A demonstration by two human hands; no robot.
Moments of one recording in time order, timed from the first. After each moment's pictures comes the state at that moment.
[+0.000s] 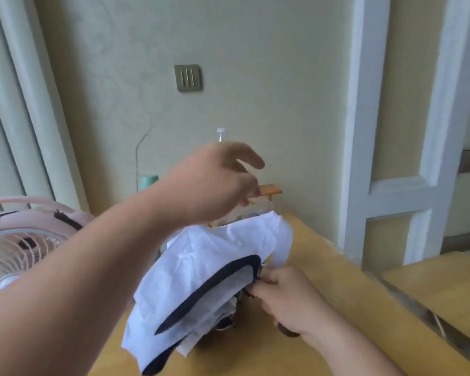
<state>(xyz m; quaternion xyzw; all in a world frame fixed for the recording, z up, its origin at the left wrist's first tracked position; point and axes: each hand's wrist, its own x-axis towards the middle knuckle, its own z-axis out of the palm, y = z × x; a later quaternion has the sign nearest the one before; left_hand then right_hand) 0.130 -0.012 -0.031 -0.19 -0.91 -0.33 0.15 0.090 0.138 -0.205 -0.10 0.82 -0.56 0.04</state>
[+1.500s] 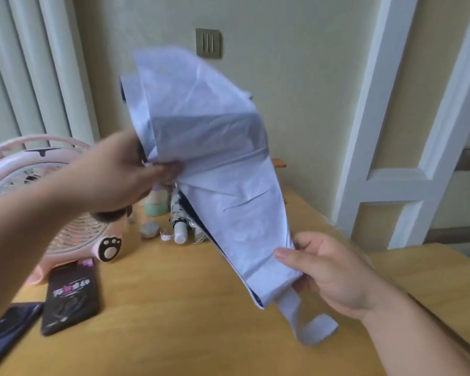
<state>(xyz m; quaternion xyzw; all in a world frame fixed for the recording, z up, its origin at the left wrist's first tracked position) 0.194 -0.118 -0.067 -0.12 -0.90 -0.35 0.21 0.172 0.190 -0.185 -0.21 0.69 -0.68 0.11</state>
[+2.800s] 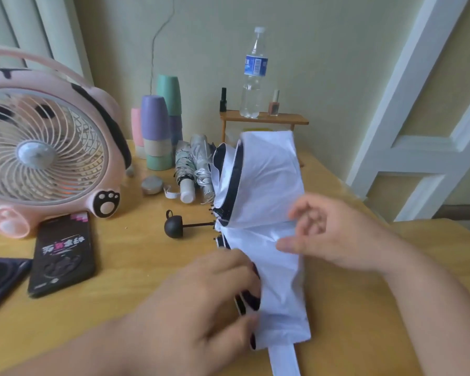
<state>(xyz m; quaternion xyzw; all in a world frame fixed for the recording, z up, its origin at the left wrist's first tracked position) 0.222 -0.070 -0.250 -0.38 -0.86 -0.31 0.15 0.131 0.173 -0.189 -0.21 0.90 -0.38 0.07</state>
